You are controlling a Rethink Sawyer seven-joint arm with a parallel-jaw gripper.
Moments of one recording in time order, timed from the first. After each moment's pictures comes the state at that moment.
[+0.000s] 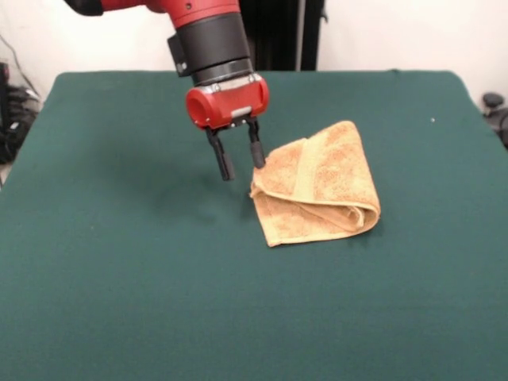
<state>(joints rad) -0.84 -0.51 0.64 1.86 -1.02 0.06 1.41</state>
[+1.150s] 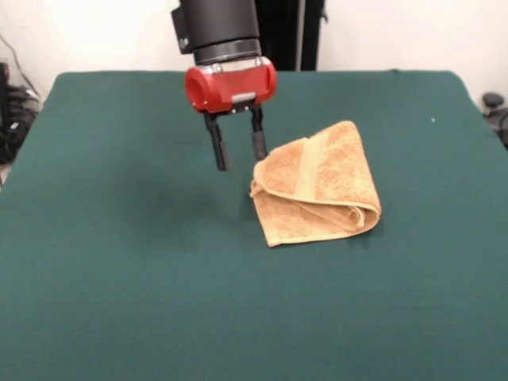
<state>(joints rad) -0.75 -0.62 0.58 1.84 -0.84 0.10 1.41</state>
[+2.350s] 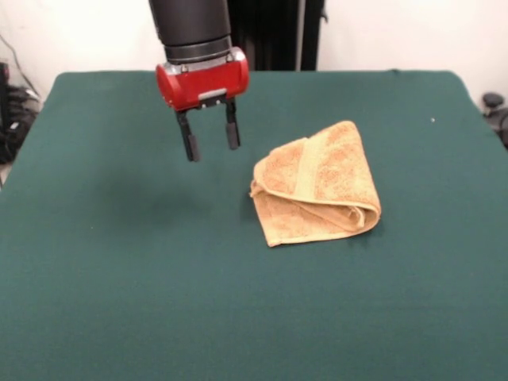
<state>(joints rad) -0.81 -0.62 0.61 1.81 -0.66 0.35 1.41</state>
